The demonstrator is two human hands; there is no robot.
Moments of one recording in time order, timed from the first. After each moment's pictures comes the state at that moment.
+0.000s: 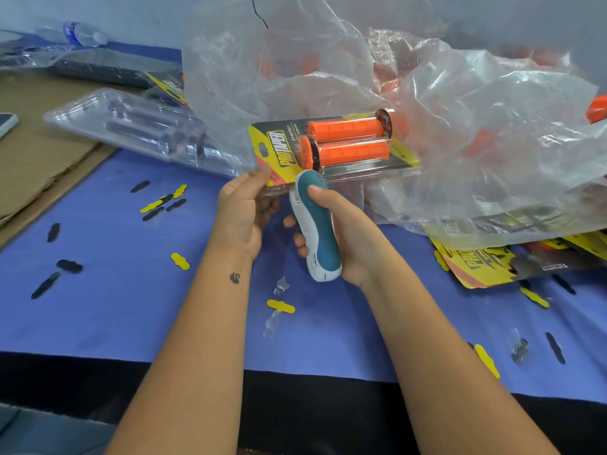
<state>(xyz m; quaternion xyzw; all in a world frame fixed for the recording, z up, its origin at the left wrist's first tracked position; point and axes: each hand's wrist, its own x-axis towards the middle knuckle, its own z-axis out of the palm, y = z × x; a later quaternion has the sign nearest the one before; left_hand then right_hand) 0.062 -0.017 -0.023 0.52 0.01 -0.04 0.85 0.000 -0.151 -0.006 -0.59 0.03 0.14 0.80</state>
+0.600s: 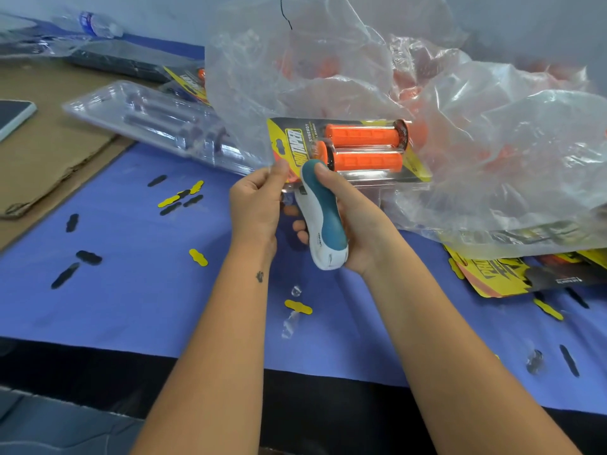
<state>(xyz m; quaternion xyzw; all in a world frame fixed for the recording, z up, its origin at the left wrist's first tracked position) 0.061 -0.018 -0.022 0.56 0.03 0.08 0.82 0.016 -0.132 0.008 -0.55 0.07 0.16 0.82</state>
